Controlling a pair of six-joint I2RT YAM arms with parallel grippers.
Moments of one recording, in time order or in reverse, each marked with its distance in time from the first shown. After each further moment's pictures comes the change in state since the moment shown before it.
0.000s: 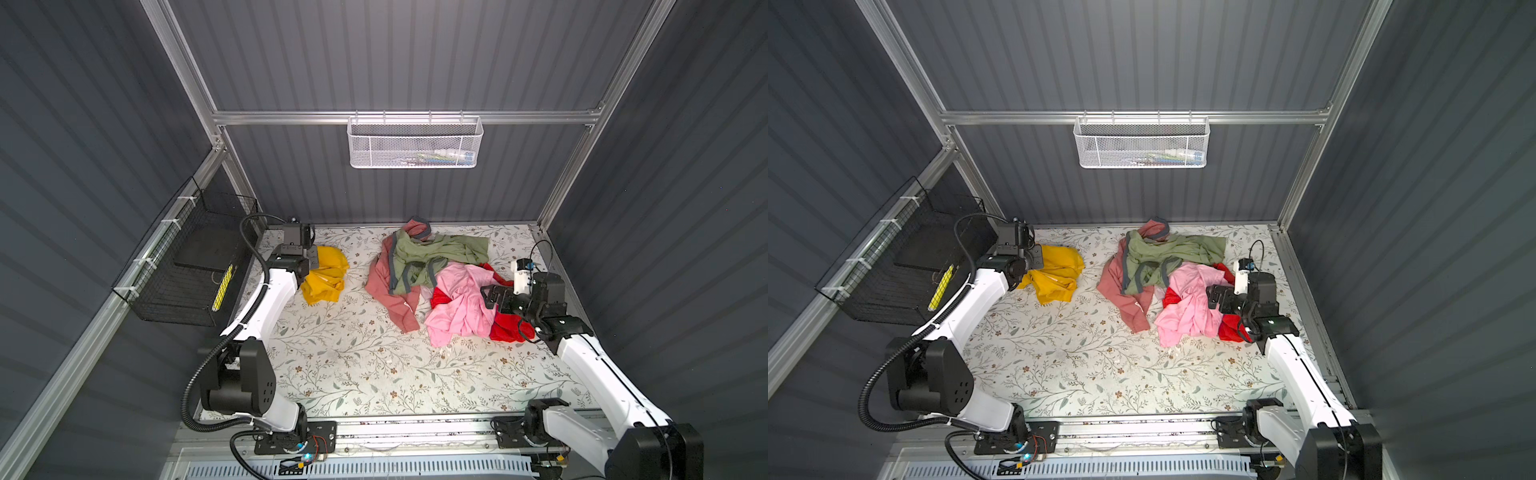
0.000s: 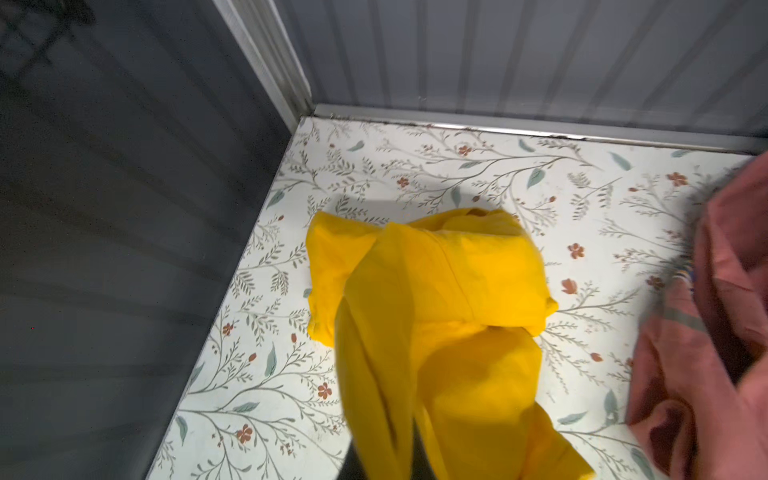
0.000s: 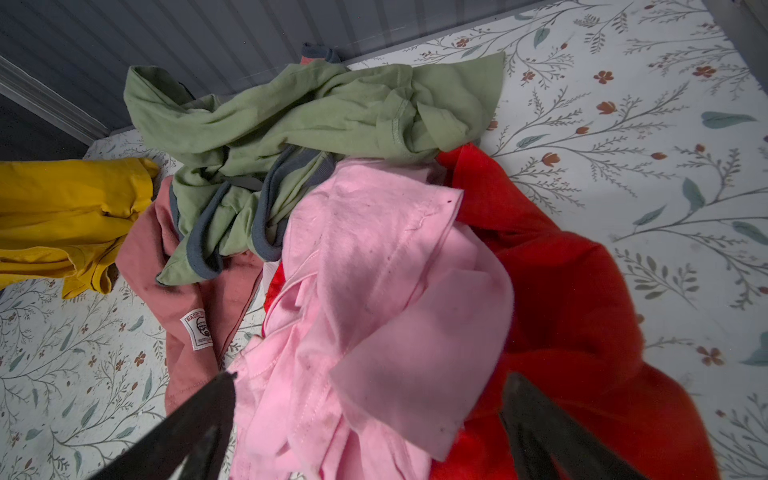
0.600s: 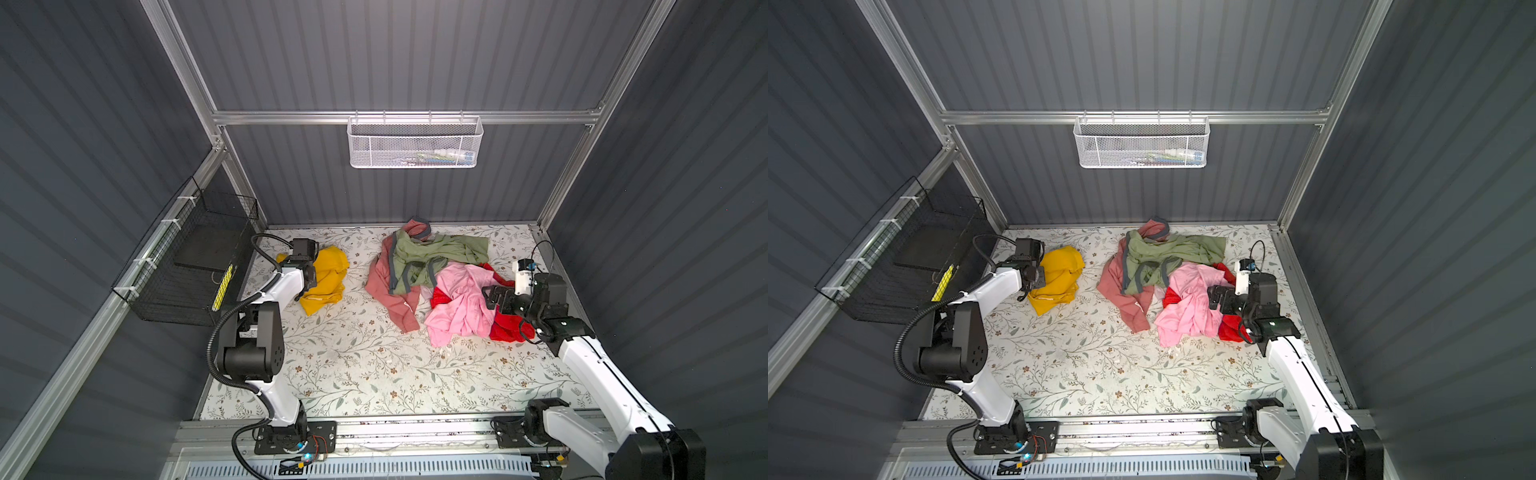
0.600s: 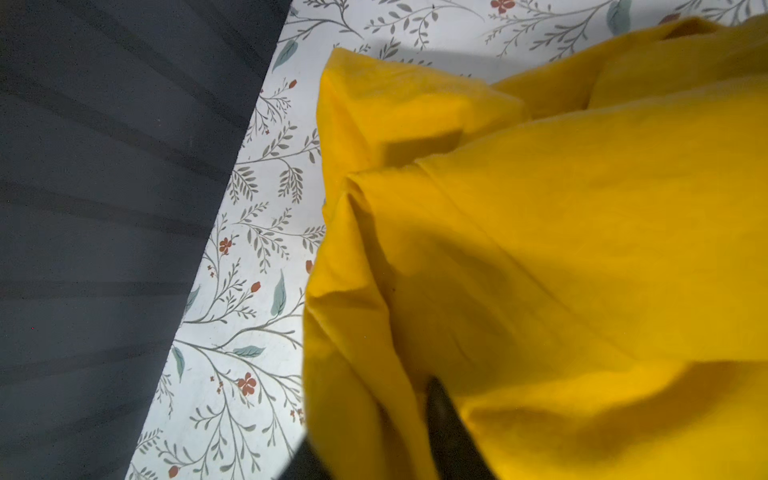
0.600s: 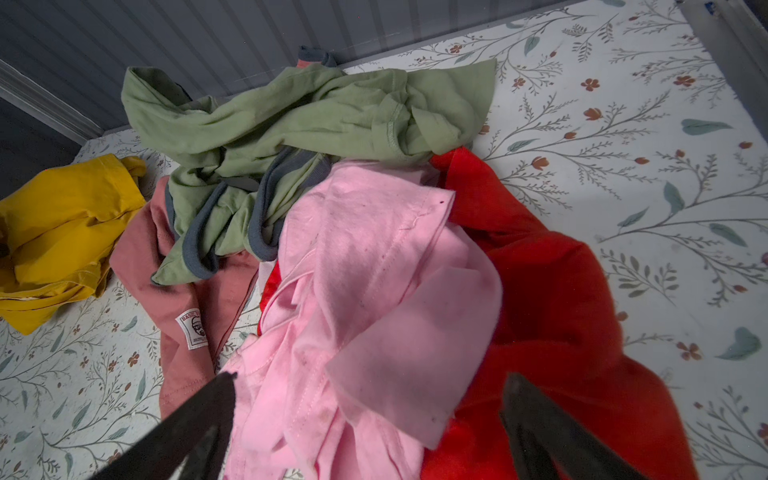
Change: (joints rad) left arm 0.031 0.221 -0.063 0.011 -0.117 -0.043; right arm 0.000 -0.017 0.000 -0.011 0.011 -0.008
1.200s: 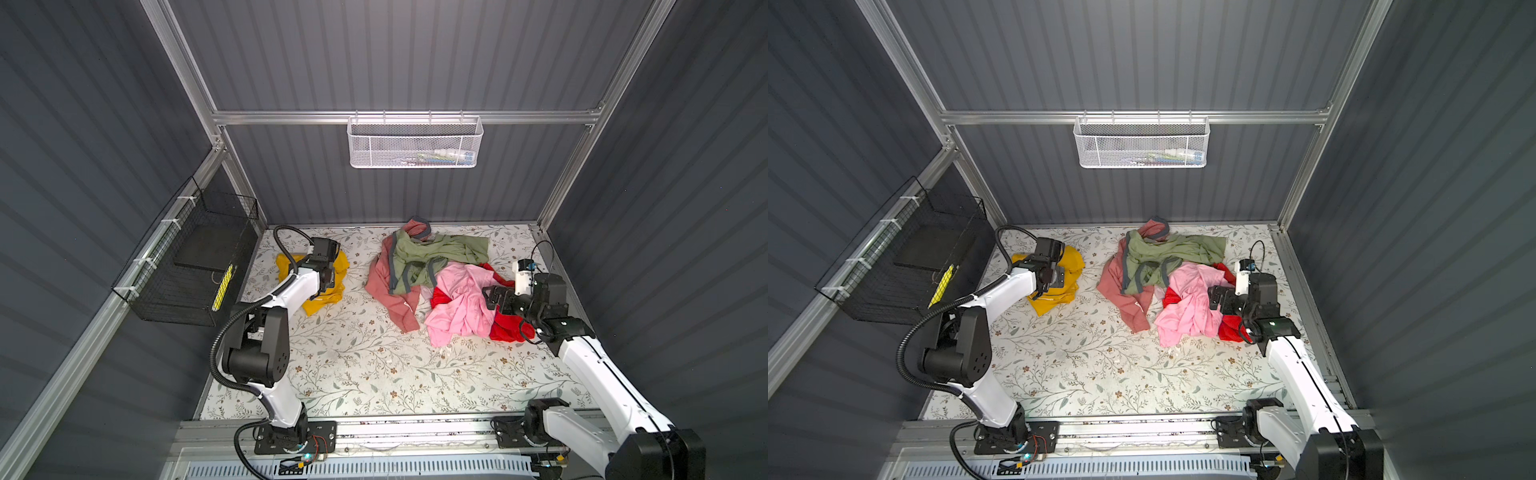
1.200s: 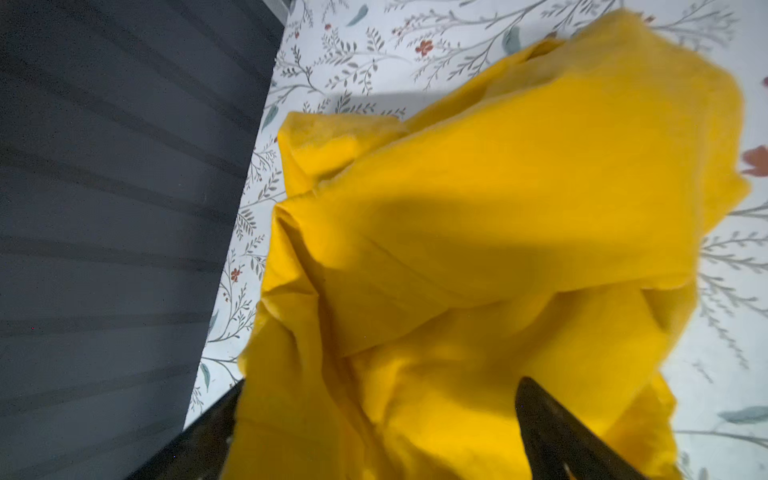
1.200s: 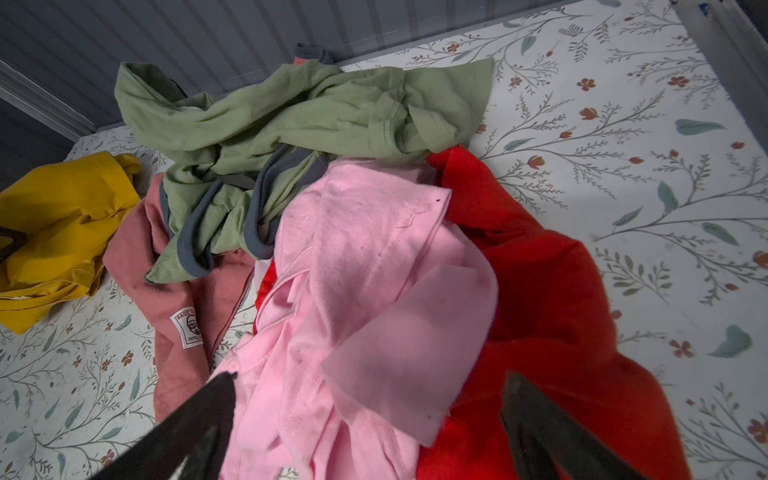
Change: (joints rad) left arm -0.153 -0.039 0.026 -0.021 -0.131 0.090; right arm 0.000 0.000 0.000 -0.005 0.008 -0.009
